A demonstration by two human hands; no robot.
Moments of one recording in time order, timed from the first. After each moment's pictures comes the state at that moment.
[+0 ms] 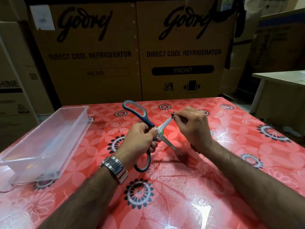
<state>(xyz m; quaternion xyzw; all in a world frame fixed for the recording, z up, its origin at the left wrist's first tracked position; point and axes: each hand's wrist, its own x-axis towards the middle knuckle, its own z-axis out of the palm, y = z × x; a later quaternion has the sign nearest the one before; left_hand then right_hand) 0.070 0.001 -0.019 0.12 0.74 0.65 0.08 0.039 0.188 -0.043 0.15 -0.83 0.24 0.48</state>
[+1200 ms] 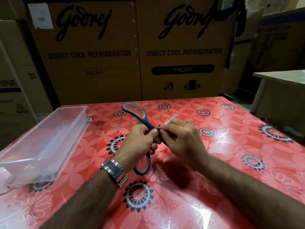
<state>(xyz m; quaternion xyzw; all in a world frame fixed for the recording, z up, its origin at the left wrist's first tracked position) 0.069 0.004 -0.021 0.11 0.74 0.66 0.08 0.077 0.151 -0.047 0.22 -0.84 0.20 0.46</state>
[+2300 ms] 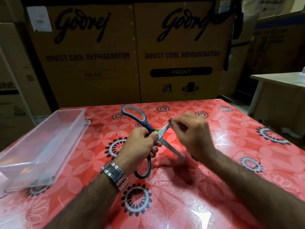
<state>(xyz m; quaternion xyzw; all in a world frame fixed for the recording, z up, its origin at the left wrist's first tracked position) 0.070 0.009 -0.022 0.11 0.73 0.67 0.09 0.065 0.178 -0.040 0.17 -0.83 0.24 0.47</state>
